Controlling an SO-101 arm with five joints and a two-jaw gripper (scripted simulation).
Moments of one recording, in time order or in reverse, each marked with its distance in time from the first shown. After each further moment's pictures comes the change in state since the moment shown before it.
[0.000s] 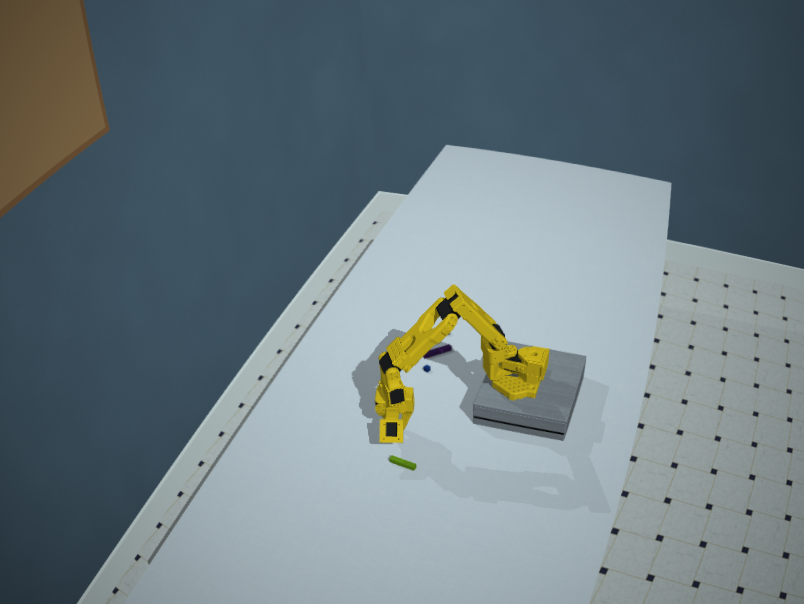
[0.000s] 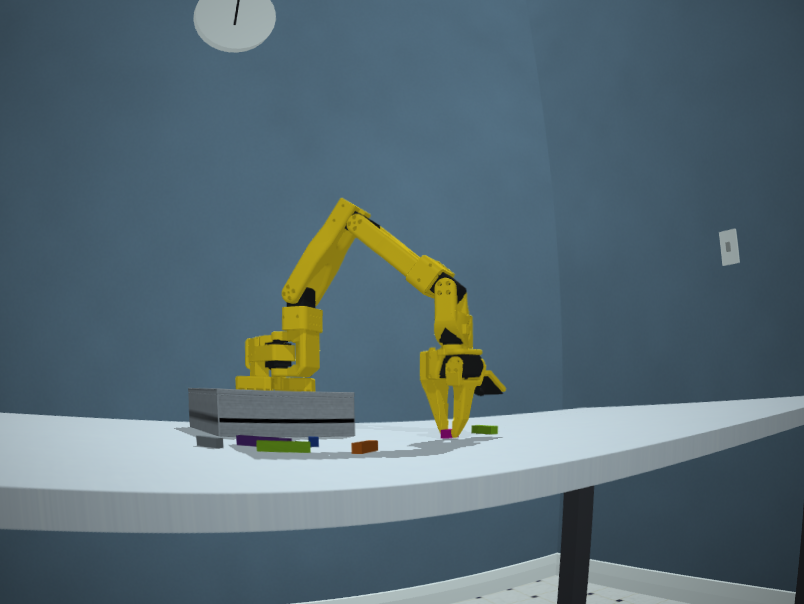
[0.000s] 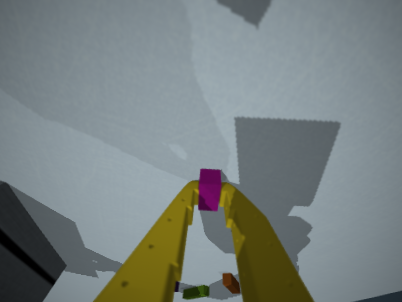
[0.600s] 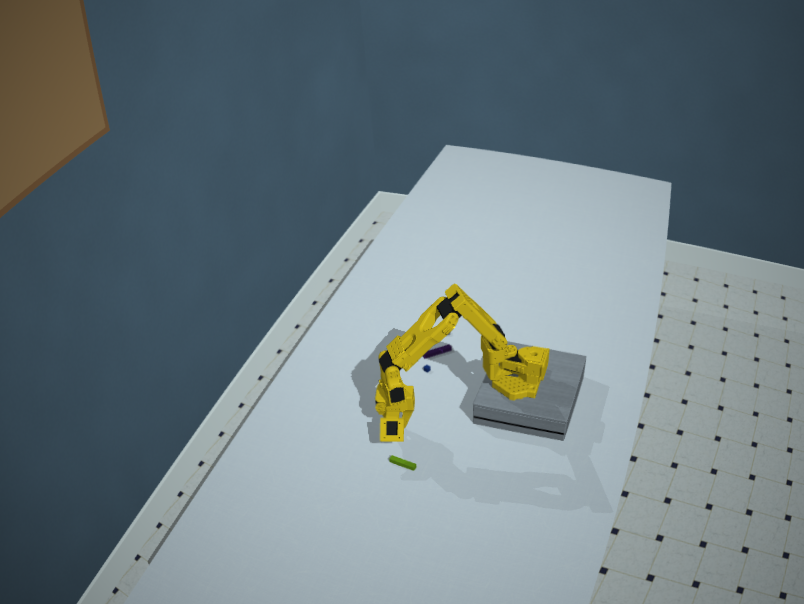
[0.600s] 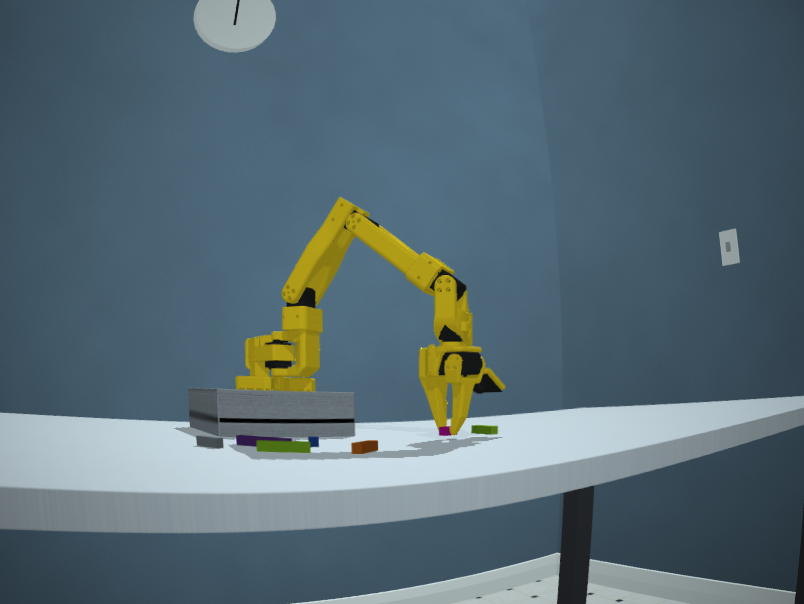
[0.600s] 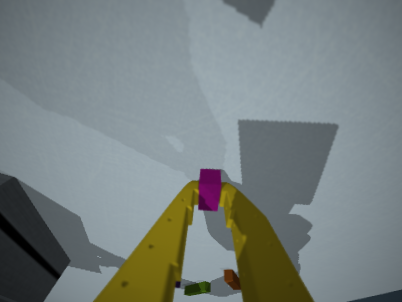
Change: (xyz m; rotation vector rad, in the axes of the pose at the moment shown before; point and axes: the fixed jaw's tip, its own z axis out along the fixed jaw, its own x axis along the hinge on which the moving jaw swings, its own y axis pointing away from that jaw) arm 0.001 0.002 -0.003 -0.010 0.004 0.000
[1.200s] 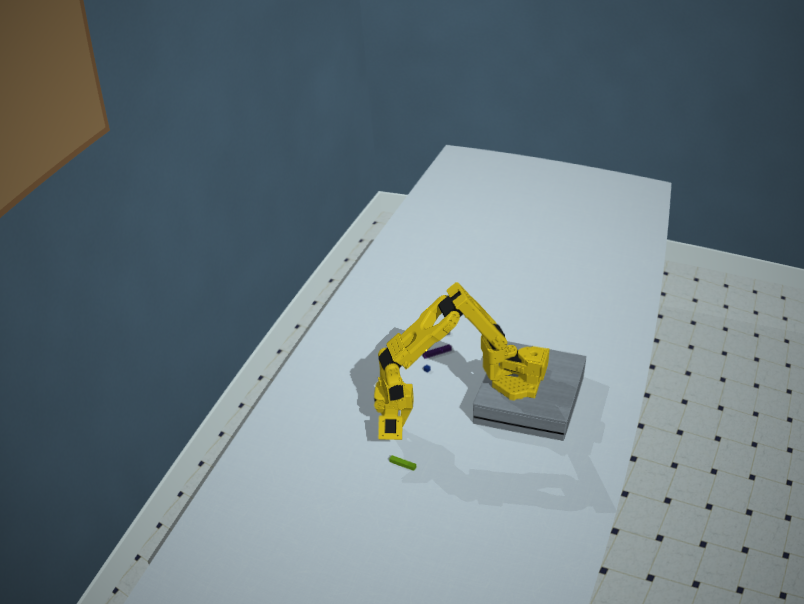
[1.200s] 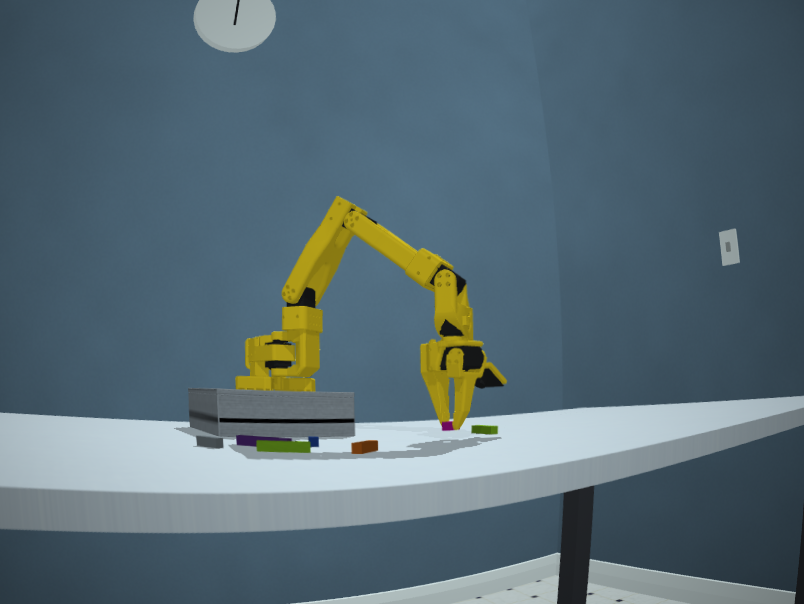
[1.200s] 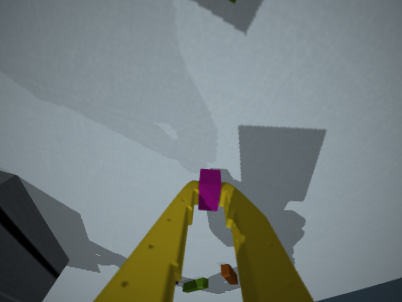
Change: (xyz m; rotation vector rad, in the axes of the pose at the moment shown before) arm -0.001 -0.003 -0.006 0.019 -0.008 0.000
